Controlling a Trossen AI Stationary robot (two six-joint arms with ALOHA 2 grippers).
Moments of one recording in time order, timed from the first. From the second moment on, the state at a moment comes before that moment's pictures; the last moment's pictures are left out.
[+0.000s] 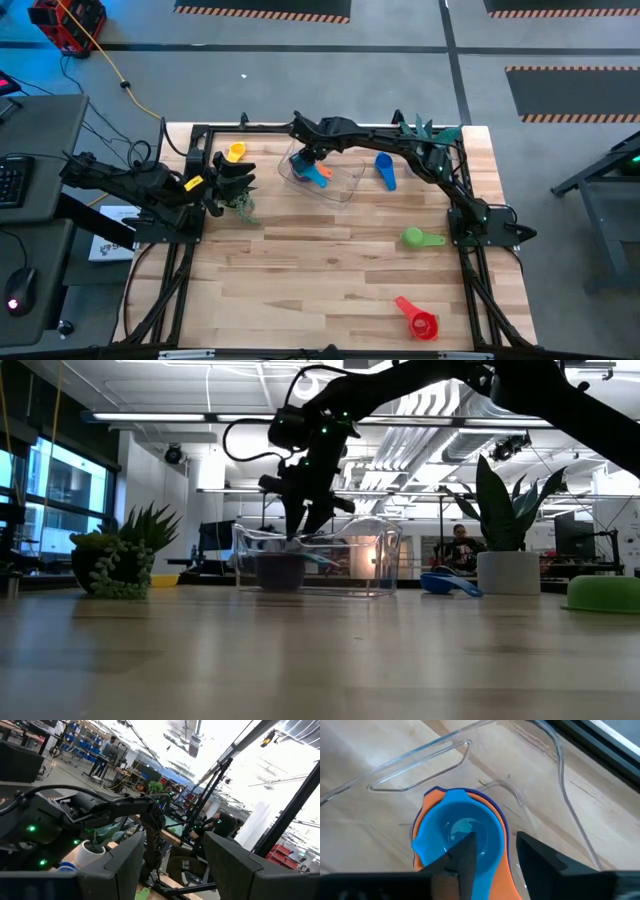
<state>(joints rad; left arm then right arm) -0.31 0.68 0.70 0.21 -0.57 -0.42 -0.35 2.35 2.18 -0.95 0.13 0.48</state>
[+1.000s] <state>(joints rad) -0.31 0.68 0.70 0.24 -0.60 -0.37 -0.29 2.39 2.32 -1.23 -0.17 -0.73</state>
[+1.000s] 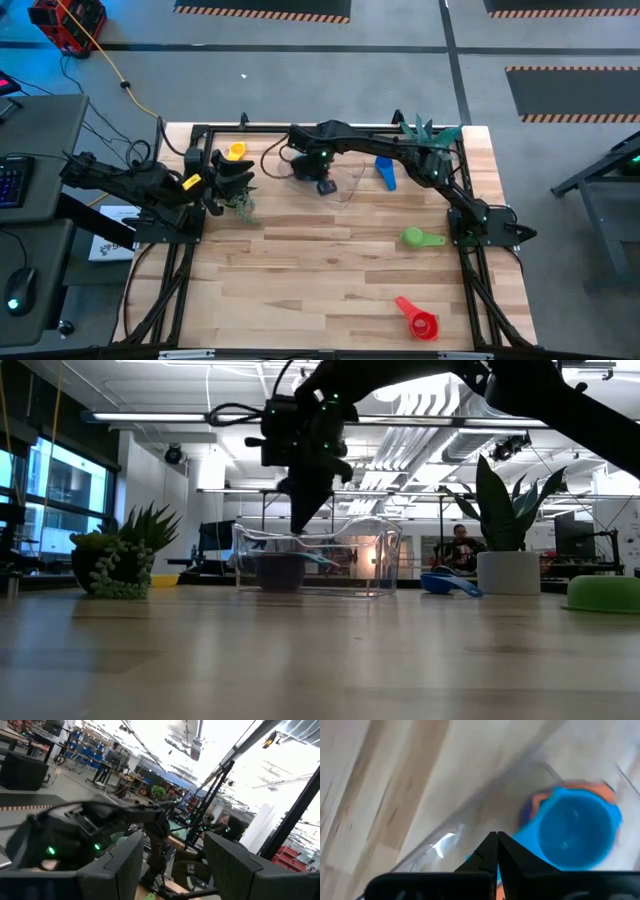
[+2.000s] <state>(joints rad) -0.31 0.68 0.70 0.25 -0.64 -0.36 -0.27 2.46 2.32 -1.25 0.03 -0.92</state>
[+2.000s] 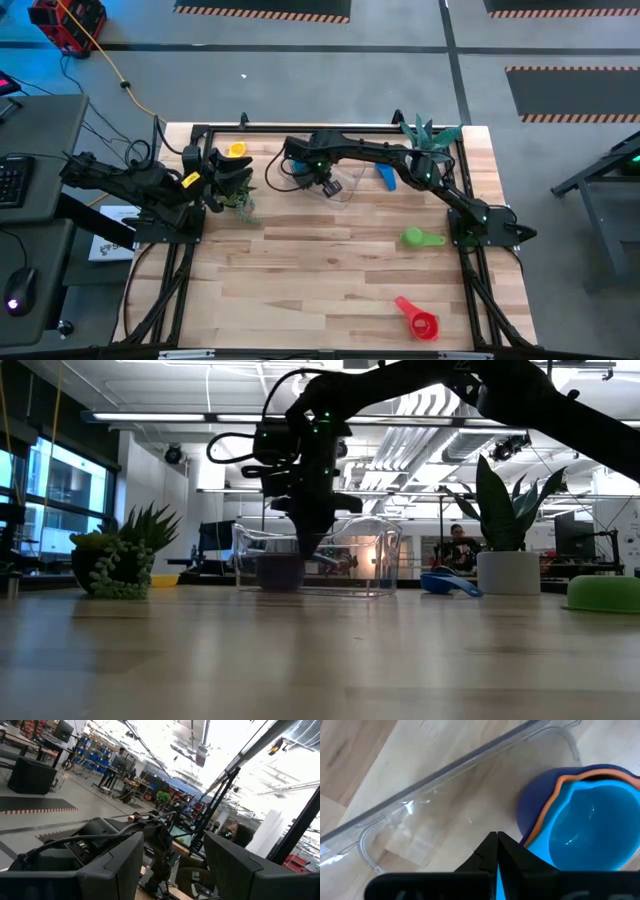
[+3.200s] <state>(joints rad) -0.31 0.66 0.70 0.21 -0.55 -0.27 0.06 1.62 1.43 -1.09 -0.18 0.29</state>
